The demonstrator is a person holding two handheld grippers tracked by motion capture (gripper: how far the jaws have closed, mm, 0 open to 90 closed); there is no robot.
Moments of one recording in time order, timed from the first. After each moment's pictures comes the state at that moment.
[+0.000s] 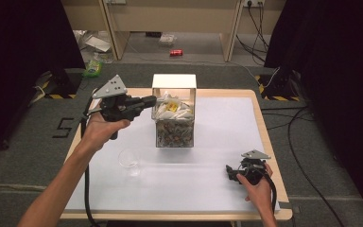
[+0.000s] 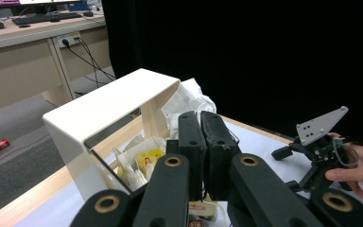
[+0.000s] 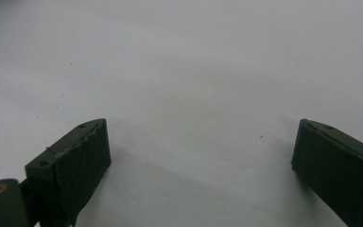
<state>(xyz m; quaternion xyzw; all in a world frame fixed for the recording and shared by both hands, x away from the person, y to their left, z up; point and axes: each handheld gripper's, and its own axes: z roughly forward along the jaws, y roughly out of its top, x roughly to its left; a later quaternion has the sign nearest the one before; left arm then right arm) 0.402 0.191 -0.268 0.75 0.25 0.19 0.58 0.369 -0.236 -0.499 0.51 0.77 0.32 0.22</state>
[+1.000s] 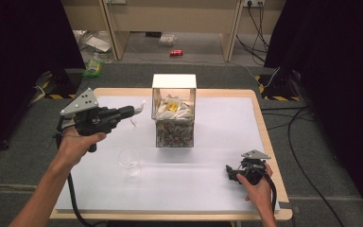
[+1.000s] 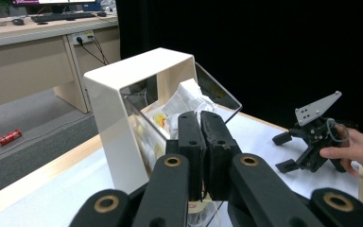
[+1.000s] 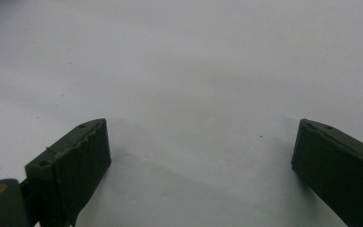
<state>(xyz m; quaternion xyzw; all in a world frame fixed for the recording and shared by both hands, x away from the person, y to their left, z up) 0.371 0.243 -0.288 0.74 0.27 0.20 0.58 0.369 -0.236 -0.499 0.51 0.77 0.32 0.22</state>
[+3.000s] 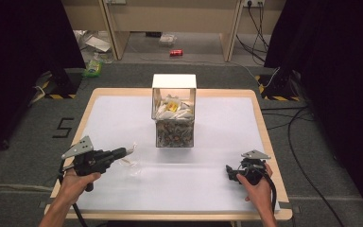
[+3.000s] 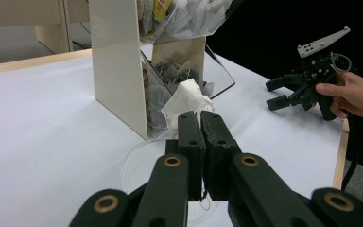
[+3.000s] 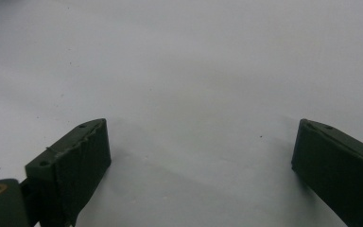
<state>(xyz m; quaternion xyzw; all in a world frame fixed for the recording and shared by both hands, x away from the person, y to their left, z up) 0.335 0.278 -0.417 0.73 0.34 0.12 0.58 0.369 -0.236 -0.499 0.51 0.77 0.32 0.22</state>
